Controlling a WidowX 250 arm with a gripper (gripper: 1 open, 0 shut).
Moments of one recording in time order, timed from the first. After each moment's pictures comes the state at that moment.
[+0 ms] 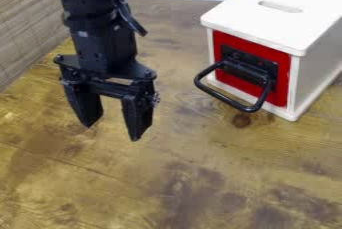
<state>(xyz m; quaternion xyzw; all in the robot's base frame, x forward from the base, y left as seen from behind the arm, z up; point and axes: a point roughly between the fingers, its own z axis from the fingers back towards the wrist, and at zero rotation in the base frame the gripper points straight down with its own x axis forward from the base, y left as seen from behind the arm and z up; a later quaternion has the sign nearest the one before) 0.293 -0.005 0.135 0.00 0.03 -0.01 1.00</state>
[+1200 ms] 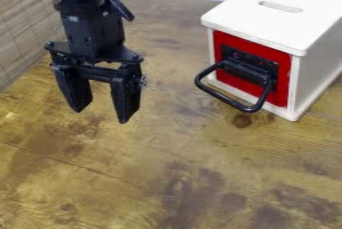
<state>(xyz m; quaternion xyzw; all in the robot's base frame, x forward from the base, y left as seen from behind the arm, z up) 0.304 0.015 0.135 0.01 0.04 0.00 1.00</state>
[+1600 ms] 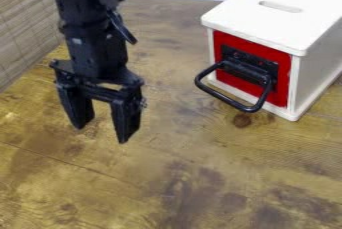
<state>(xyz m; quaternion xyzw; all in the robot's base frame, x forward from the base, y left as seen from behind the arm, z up) 0.296 0.008 0.120 0.01 0.05 -0.03 1.00</state>
